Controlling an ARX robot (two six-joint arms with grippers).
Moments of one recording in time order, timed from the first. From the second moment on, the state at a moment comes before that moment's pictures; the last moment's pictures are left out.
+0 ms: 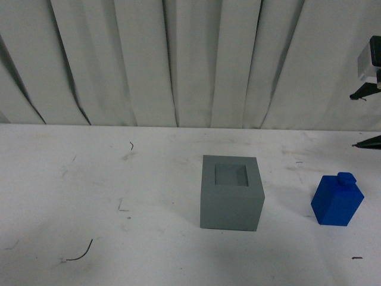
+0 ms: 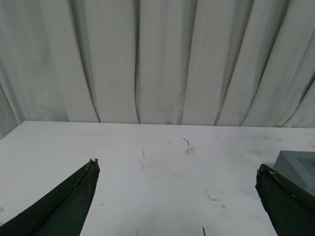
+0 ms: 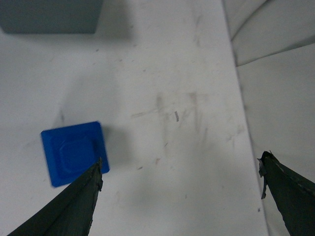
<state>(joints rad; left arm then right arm) 0.00 0.01 0.01 0.00 0.00 0.00 -0.11 1.97 1.44 -0.46 -0.52 -1.44</state>
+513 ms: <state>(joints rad) 0.00 0.01 0.01 0.00 0.00 0.00 -0.06 2.12 1.61 -0.86 -0.40 -1.61</state>
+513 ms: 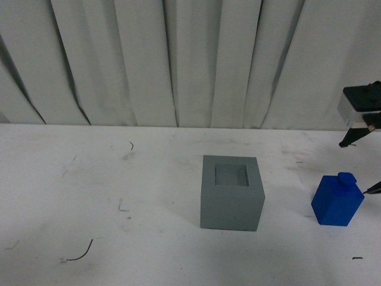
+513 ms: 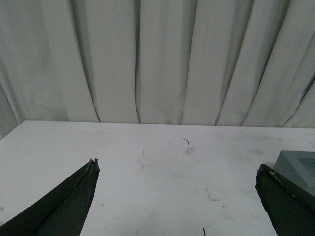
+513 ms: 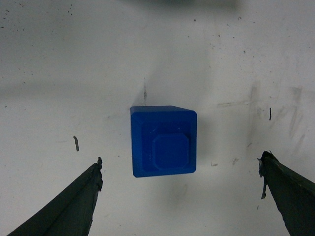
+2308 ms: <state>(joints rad) 0.00 0.01 0.01 0.00 0.00 0.00 -0.03 2.26 1.60 -0.77 -0.34 -1.56</state>
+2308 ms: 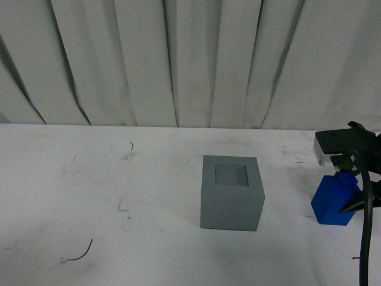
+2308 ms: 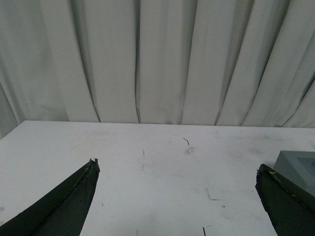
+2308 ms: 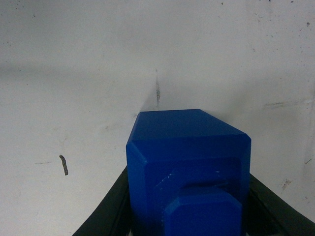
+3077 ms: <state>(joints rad) 0.00 0.01 0.01 0.00 0.00 0.00 0.01 2.12 1.79 -1.03 -0.44 -1.55</state>
